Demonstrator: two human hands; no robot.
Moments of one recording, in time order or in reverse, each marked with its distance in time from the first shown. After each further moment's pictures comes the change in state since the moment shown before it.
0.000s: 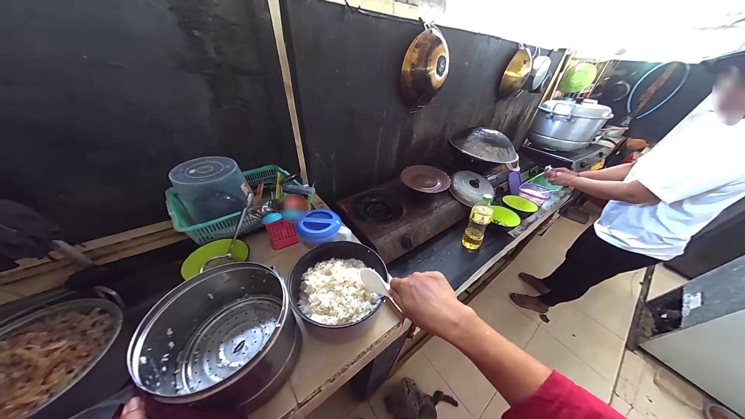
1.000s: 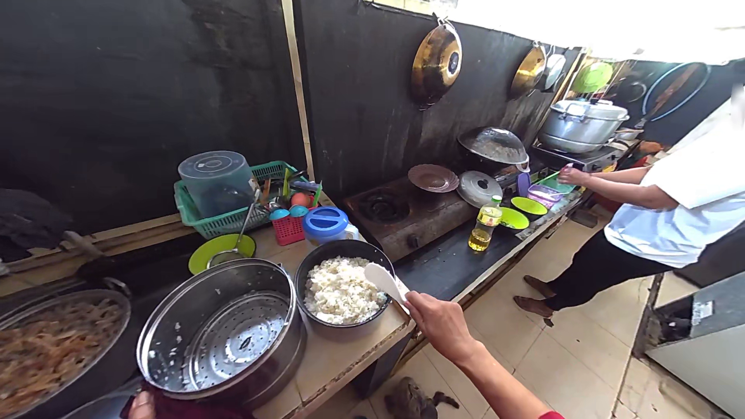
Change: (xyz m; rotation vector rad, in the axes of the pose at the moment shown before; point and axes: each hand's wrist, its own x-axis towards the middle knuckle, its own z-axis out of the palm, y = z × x) left_hand -0.003 0.005 -0.004 0.099 -0.003 -0.059; right_hand 0.004 0.031 0.131 0.258 0.739 -0.115
